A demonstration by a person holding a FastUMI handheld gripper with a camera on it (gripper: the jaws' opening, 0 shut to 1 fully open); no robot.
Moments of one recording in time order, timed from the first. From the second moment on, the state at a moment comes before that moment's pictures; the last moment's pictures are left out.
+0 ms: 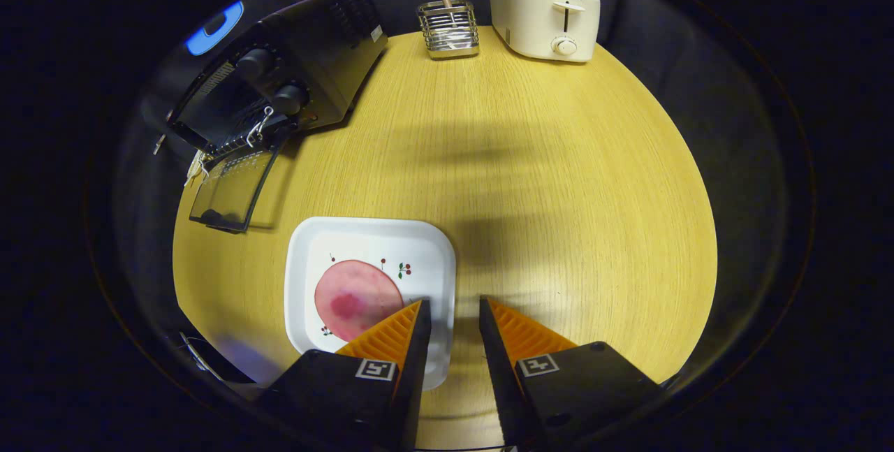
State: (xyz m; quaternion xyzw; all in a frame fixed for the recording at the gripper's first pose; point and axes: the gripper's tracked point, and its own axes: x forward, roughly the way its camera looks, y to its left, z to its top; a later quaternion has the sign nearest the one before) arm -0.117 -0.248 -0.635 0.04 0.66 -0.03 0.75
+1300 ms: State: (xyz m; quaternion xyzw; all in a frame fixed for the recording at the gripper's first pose) arm -0.130 -0.233 -0.649 0.23 0.74 0.06 0.62
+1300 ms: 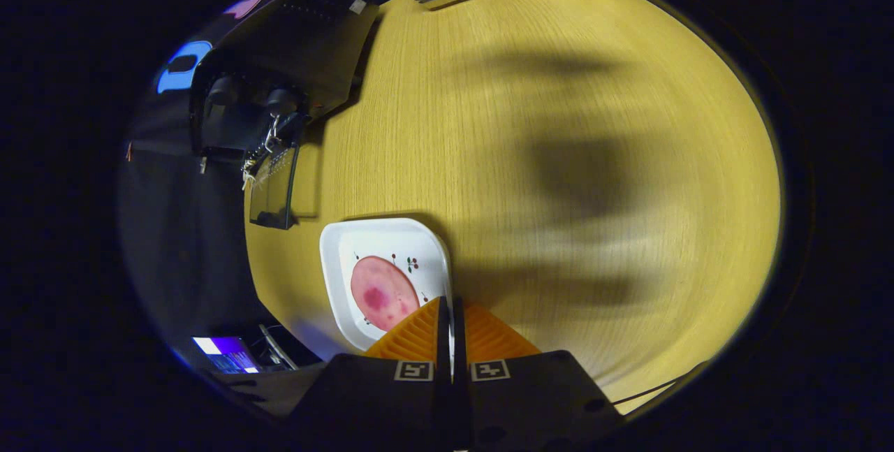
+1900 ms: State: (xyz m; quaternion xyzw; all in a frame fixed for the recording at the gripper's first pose) arm -0.102 -0.196 -0.571 0.43 0.61 0.02 0.66
